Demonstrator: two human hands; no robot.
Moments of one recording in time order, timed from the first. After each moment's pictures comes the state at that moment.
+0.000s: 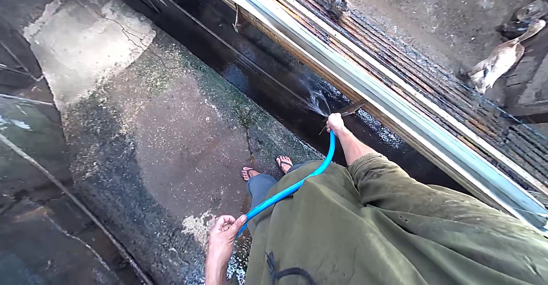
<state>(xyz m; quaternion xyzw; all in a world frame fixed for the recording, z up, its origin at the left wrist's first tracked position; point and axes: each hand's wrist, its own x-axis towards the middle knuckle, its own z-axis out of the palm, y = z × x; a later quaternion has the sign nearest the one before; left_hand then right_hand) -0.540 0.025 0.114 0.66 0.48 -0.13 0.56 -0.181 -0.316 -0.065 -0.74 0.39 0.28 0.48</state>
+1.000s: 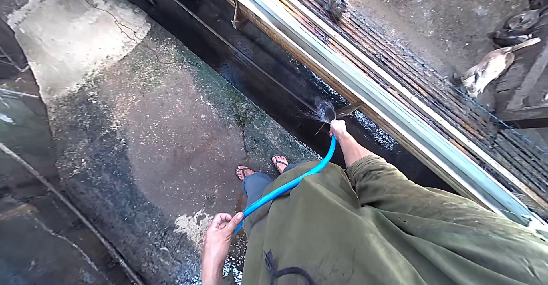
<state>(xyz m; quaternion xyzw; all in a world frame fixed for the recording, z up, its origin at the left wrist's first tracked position) -0.531 0.020 0.110 0.66 0.49 -0.13 0.56 -0.189 -0.331 -0.061 -0.76 0.44 0.28 0.38</state>
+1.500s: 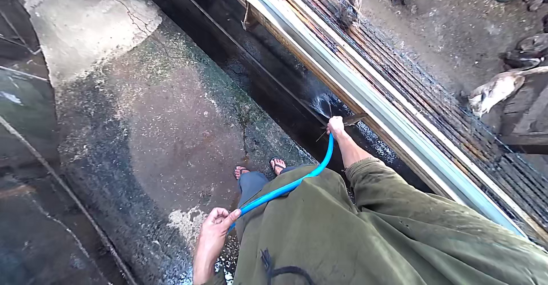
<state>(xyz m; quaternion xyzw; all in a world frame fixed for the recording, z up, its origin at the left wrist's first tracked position) -0.503 0.018 0.118 0.66 0.48 -0.15 0.55 -0.143 -0.317 -0.070 -0.77 0.37 0.27 0.45</state>
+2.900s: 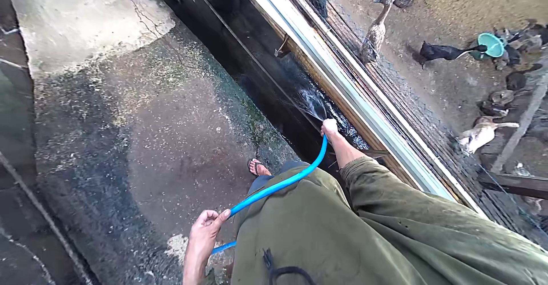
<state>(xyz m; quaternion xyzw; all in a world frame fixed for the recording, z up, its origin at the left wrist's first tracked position) -0.427 0.270 0.099 0.64 0.50 -0.11 0.58 -0.032 -0.051 -0.033 -0.79 0.35 0.26 0.42</state>
